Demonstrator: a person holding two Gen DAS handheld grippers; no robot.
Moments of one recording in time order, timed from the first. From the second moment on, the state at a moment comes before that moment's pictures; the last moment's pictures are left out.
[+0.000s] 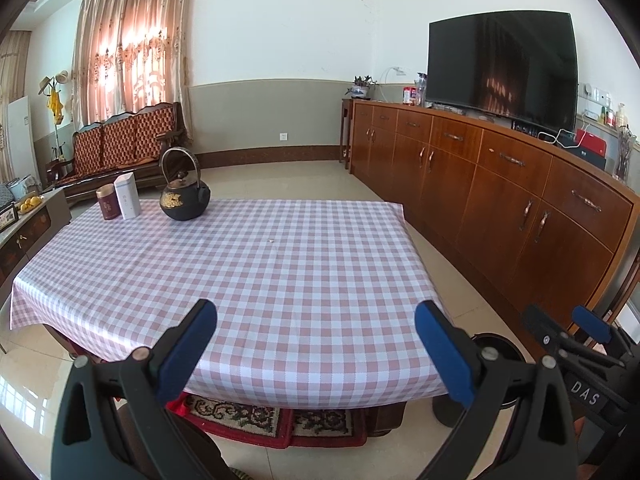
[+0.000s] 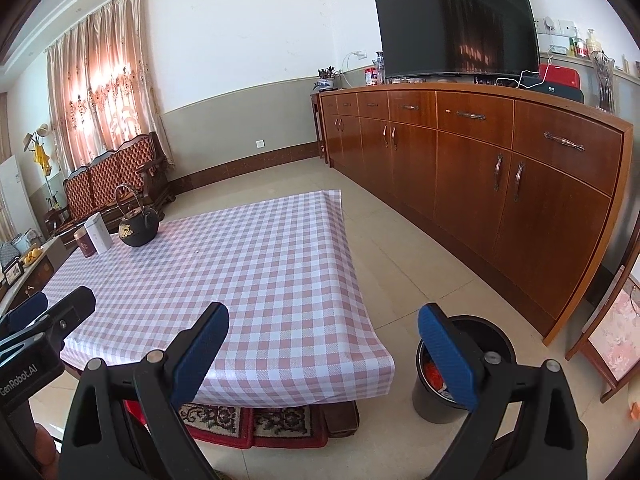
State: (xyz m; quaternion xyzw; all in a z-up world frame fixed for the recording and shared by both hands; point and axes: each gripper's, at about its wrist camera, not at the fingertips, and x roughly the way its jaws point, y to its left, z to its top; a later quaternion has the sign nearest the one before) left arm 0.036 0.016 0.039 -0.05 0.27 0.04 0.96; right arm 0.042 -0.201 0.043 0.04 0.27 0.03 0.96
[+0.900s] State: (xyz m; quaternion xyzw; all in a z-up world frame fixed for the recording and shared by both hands) left arm 0.037 -0.010 0.032 -0.04 0.28 0.02 0.96; right arm 0.038 -0.217 0.036 0.05 0.28 0.01 0.96
